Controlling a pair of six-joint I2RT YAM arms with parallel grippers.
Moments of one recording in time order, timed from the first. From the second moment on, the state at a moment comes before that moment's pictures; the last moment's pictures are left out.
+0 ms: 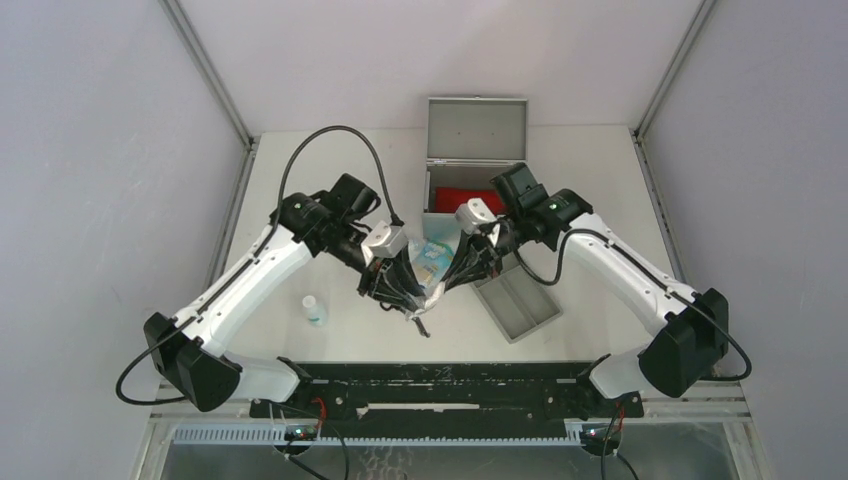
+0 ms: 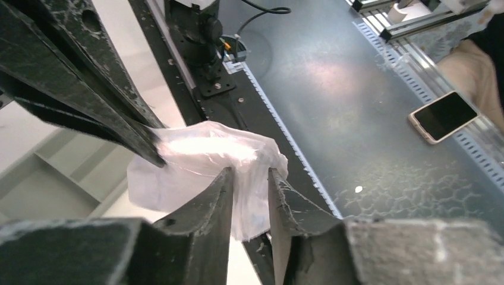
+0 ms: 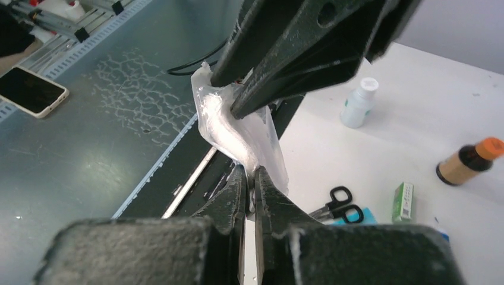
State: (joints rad) left arm -0.63 1.34 1.37 -1.24 1.32 1.04; right arm 0.62 1.42 1.32 -0.90 -1.38 -0.97
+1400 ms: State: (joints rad) left arm -0.29 1.07 1.25 -0.77 0.90 0.56; right arm 0.27 2.26 2.02 -0.74 -0.71 0.08
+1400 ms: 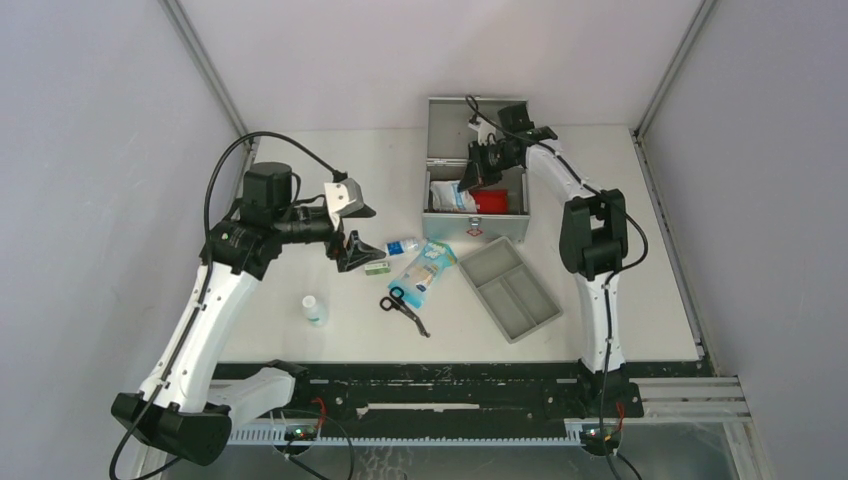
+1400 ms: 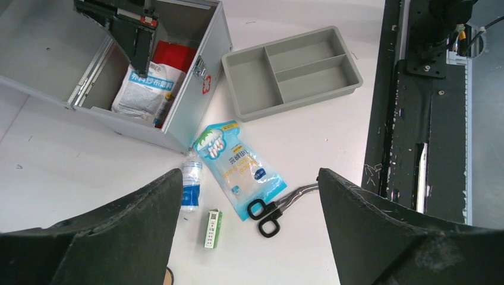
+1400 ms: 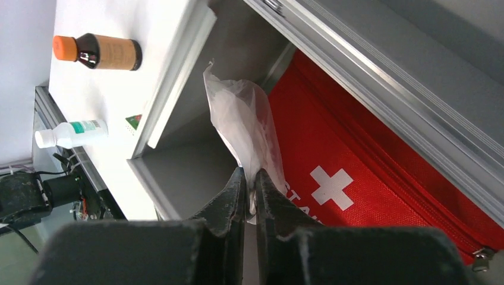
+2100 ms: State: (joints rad) left arm -0.29 1.03 1.20 -0.77 0.87 0.56; right arm 0.29 2.32 2.07 -0.68 -0.58 0.13
